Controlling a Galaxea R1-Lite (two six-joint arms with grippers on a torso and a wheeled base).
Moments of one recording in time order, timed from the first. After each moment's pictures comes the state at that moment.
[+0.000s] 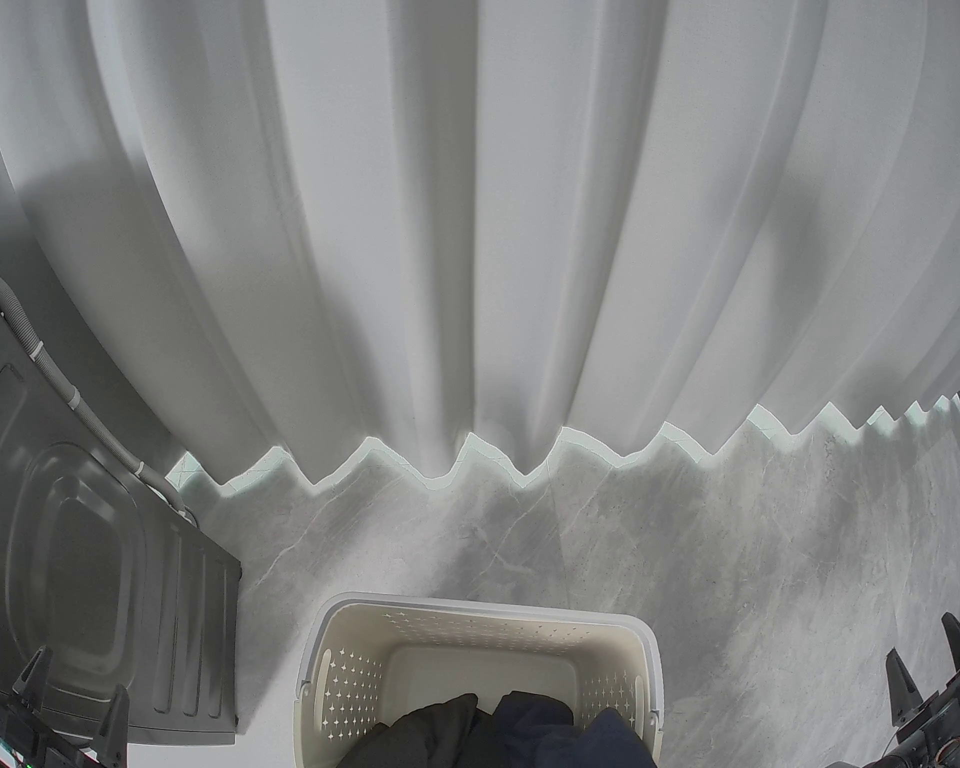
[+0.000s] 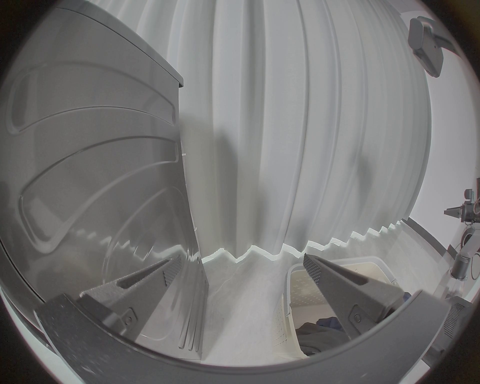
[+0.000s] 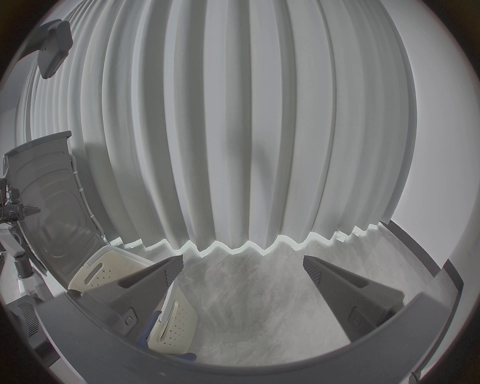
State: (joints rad) left arm 0.00 0.02 -0.02 0.00 0.00 -0.02; right arm 0.00 0.02 -0.02 0.00 0.01 0.00
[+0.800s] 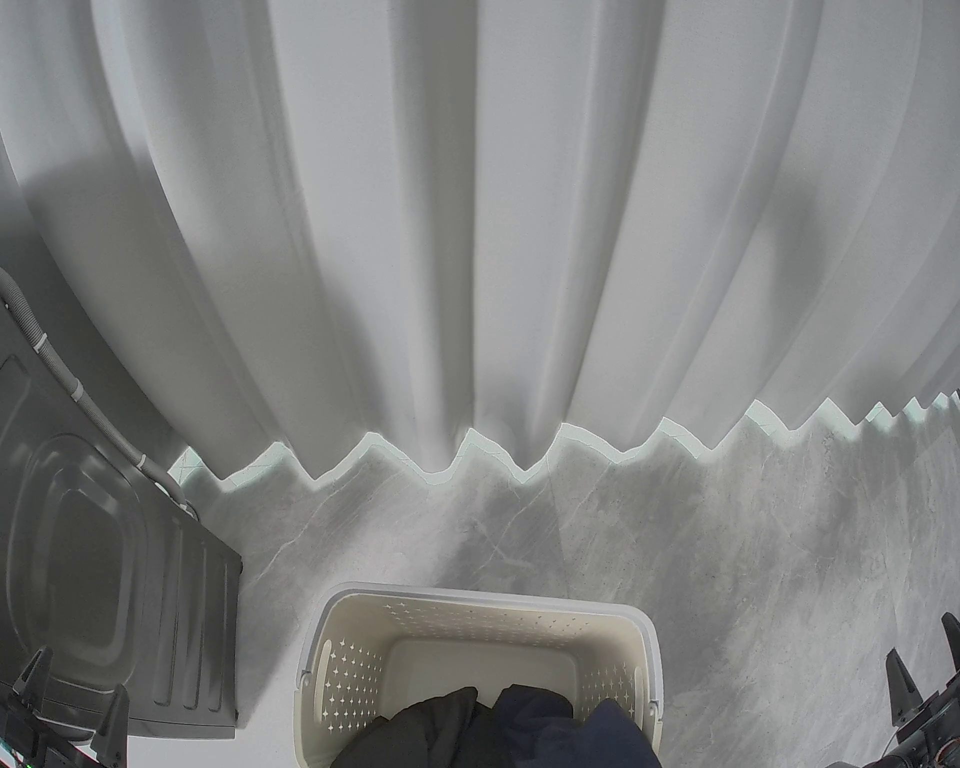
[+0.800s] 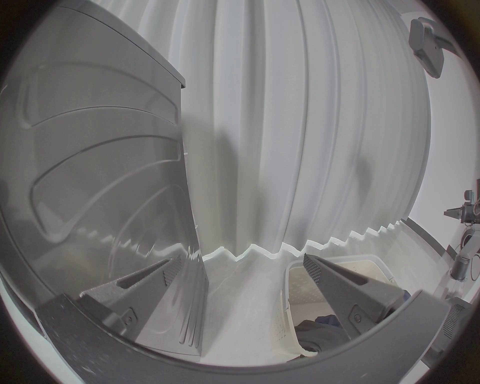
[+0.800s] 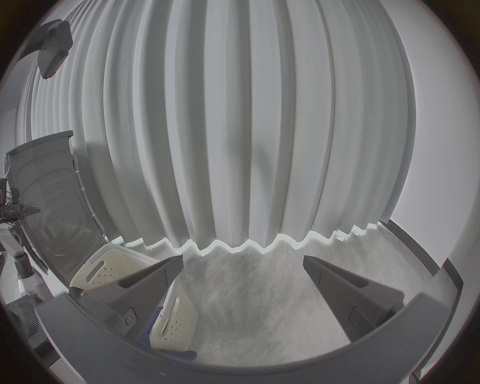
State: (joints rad) left arm 0.00 0.02 -0.02 0.00 0.00 -0.02; right arm 0.00 0.02 -0.02 0.00 0.01 0.00
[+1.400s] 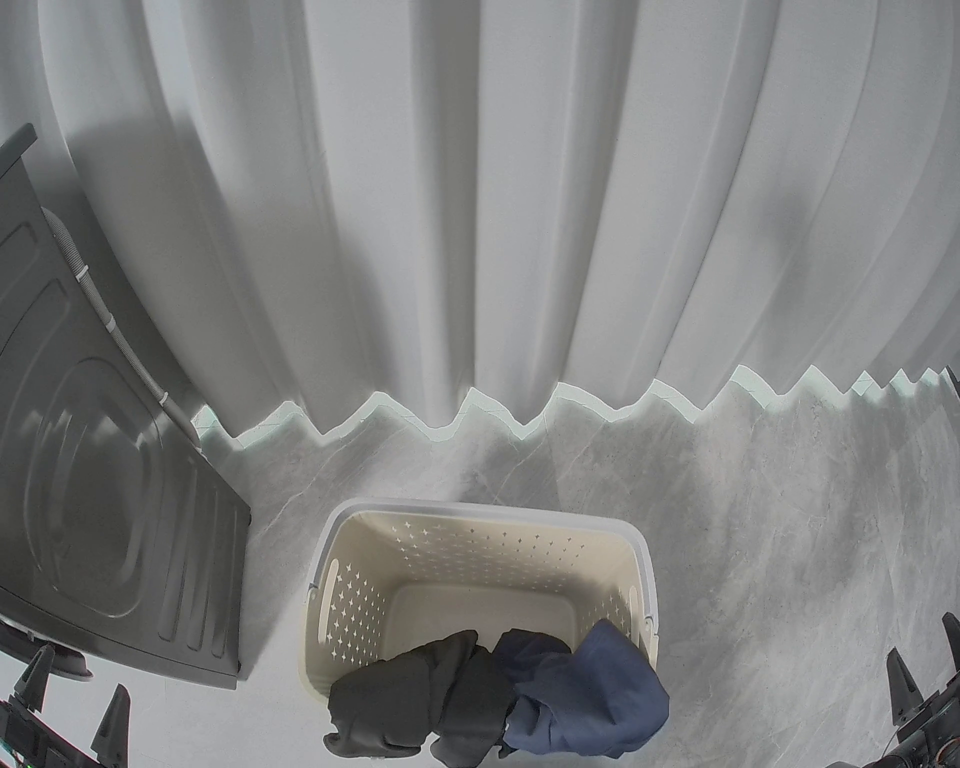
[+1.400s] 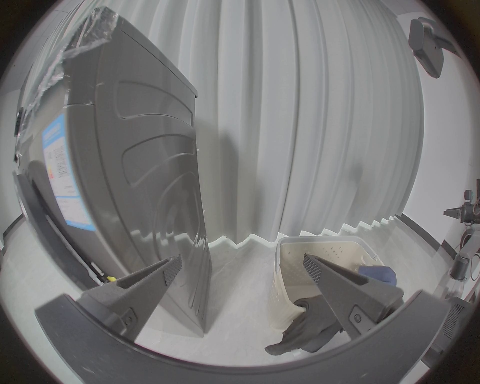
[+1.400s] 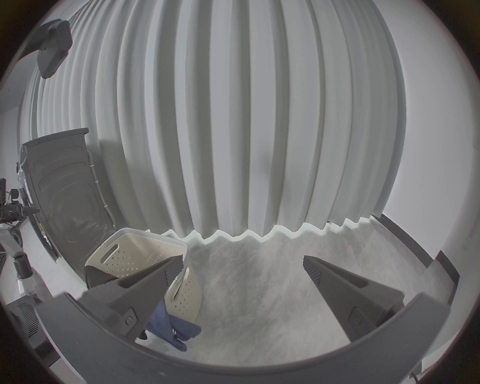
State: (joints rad) left arm 0.00 0.02 -0.02 0.00 0.00 -0.02; right arm 0.00 0.02 -0.02 0.00 0.01 0.00
